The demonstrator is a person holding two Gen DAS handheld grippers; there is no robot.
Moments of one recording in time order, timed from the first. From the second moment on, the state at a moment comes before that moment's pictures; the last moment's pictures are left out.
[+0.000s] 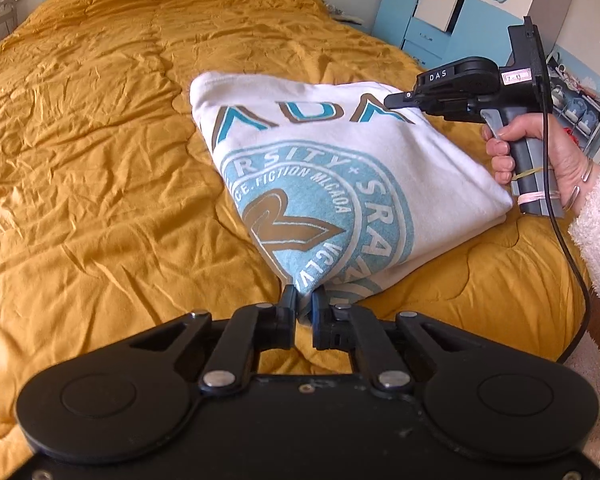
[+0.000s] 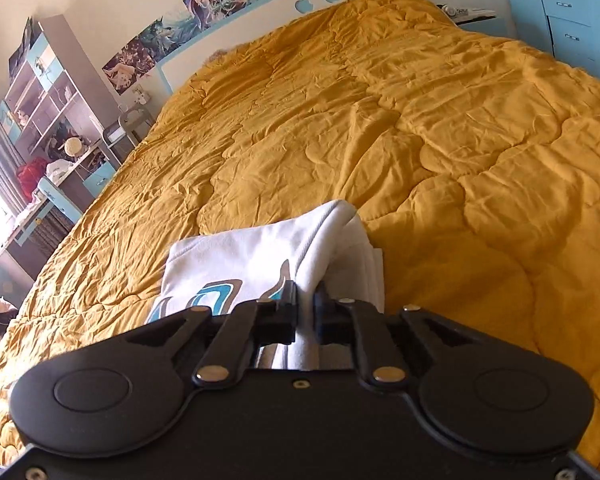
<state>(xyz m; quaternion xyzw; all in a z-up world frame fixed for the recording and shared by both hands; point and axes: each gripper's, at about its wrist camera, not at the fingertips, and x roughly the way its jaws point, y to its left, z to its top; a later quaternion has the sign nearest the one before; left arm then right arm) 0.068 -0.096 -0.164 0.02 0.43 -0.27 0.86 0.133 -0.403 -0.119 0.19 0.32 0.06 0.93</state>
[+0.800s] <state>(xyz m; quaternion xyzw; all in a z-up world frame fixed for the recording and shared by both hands) 0.088 -0.107 -0.150 -0.11 0.42 -0.30 0.85 0.024 -0.431 -0.134 0.21 0.34 0.16 0.90</state>
